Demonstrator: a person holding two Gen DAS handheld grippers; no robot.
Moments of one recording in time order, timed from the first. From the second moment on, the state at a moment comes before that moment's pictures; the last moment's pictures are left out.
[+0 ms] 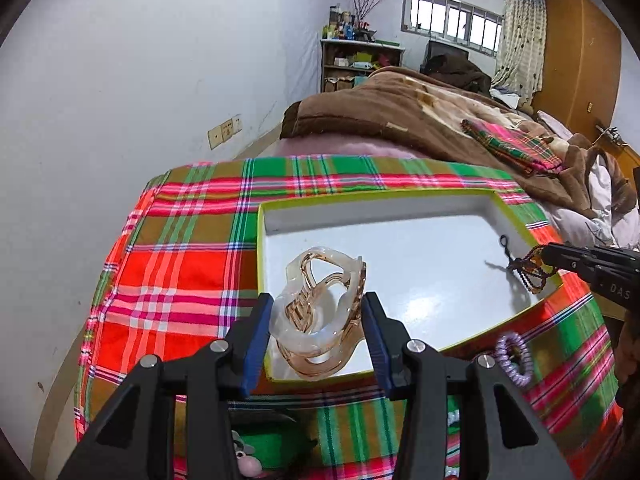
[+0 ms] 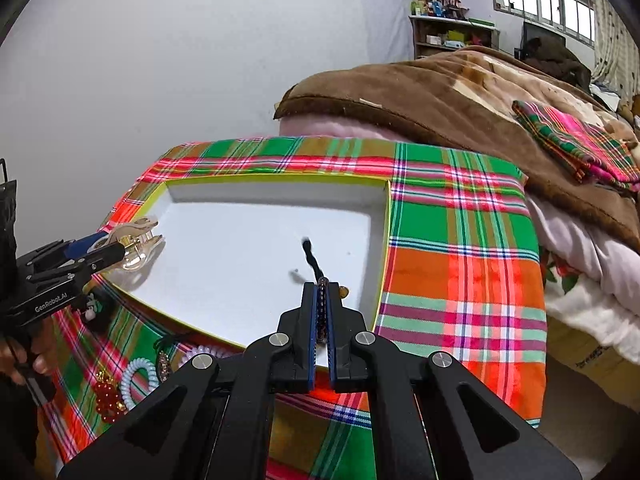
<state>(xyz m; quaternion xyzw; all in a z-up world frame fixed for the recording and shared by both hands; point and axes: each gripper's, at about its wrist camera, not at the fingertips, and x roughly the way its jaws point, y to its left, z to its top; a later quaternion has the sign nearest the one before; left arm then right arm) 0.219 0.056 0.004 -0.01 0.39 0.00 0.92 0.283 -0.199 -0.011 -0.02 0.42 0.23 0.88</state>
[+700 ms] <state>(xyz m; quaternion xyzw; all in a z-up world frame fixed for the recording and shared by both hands) 0.226 0.053 -0.009 0.01 0.41 0.01 0.91 0.268 -0.200 -0.003 -0.02 0.40 0.22 0.89</state>
